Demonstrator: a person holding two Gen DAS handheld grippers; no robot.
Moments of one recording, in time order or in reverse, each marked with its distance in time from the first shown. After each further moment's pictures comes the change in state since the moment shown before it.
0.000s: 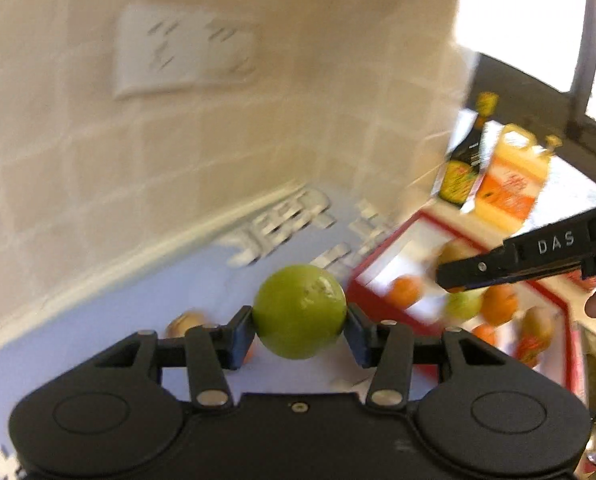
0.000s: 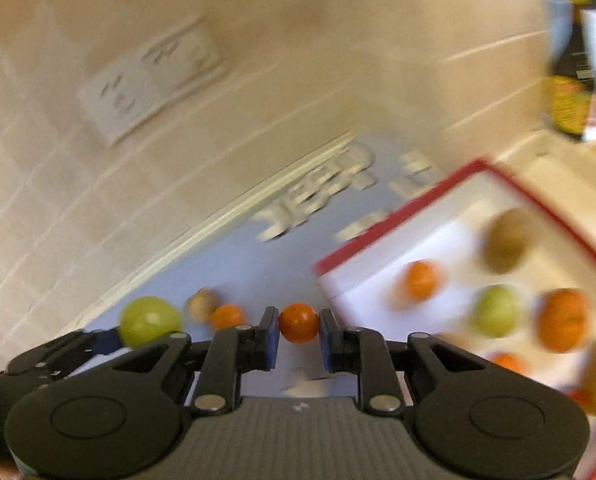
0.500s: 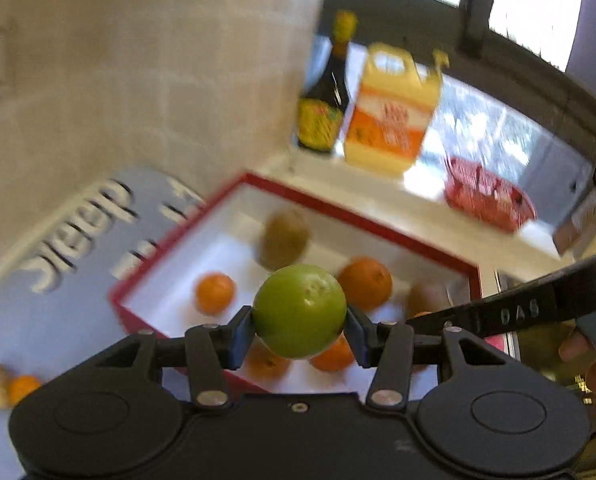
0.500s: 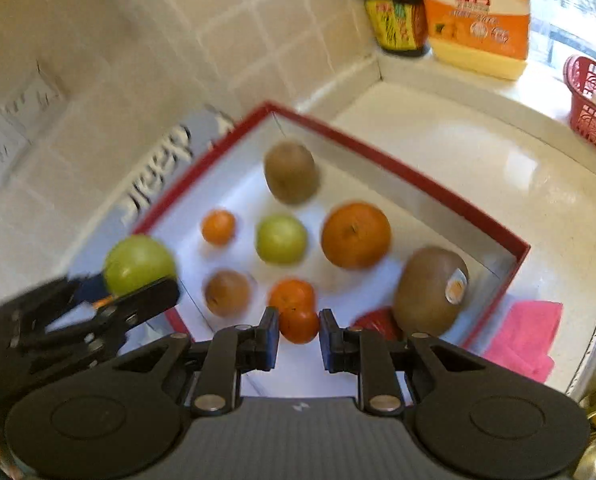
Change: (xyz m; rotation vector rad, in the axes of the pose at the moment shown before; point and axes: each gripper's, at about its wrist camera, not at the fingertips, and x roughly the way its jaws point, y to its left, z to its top) left arm 0.093 -0.144 0.016 0.178 0.185 -0.246; right arm -0.034 -0.139 -0.040 0.182 0.129 -0.151
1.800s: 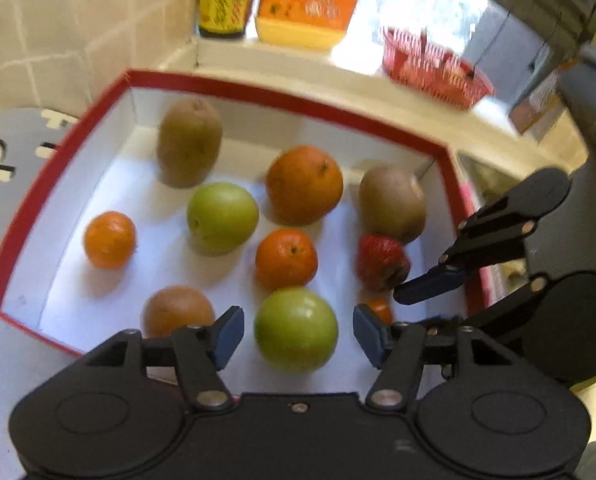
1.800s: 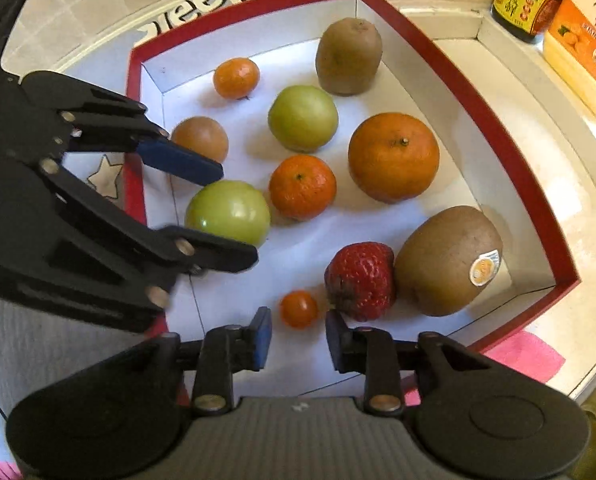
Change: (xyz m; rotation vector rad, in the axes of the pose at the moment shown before) left arm 0.066 0.000 -0.003 0.164 0.296 -0.213; right arm 0.061 0.023 -0.014 -0.435 0.252 -0.076
